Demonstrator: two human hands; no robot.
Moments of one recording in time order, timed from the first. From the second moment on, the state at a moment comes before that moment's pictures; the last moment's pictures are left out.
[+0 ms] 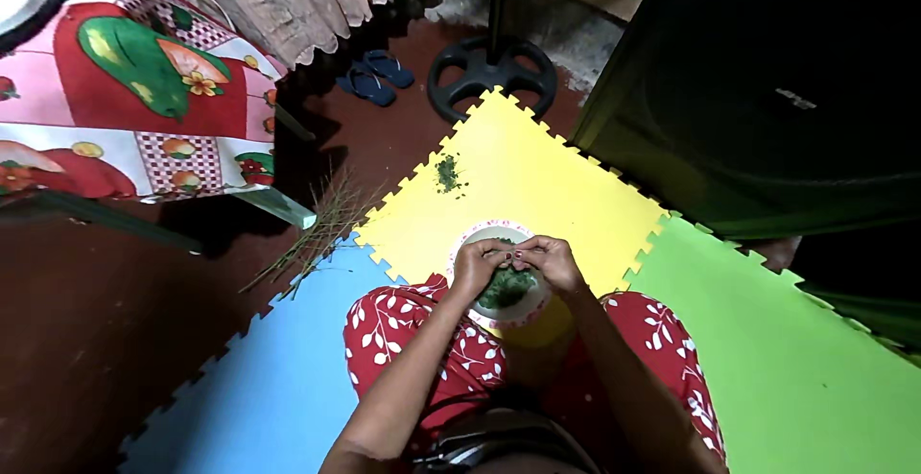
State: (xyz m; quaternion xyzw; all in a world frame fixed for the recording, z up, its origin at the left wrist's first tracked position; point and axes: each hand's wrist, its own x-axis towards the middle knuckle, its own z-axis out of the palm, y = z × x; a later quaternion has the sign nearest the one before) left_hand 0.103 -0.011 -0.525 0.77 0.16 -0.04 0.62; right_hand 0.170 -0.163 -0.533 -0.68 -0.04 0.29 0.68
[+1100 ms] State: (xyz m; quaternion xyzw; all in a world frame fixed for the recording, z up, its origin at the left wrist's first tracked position) left_hand 0.097 0.005 -0.520 0.85 0.15 -0.14 0.49; right_hand 0.173 -0.173 -0.535 -0.67 0.04 0.30 0.68
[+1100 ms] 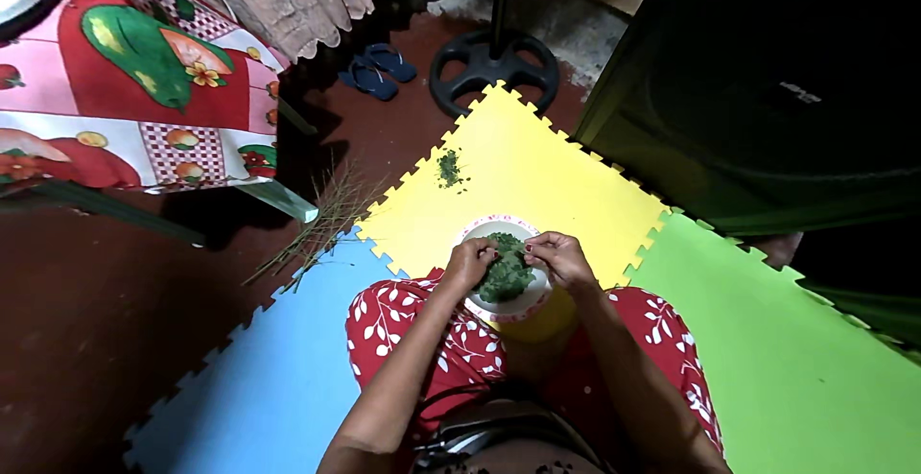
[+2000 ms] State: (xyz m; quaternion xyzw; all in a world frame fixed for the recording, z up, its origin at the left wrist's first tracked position) left_hand 0.140 0.049 -0.536 0.81 0.22 -0.08 0.54; right_hand 0.190 -0.181 -0.563 -0.61 -0.02 0.36 0.70
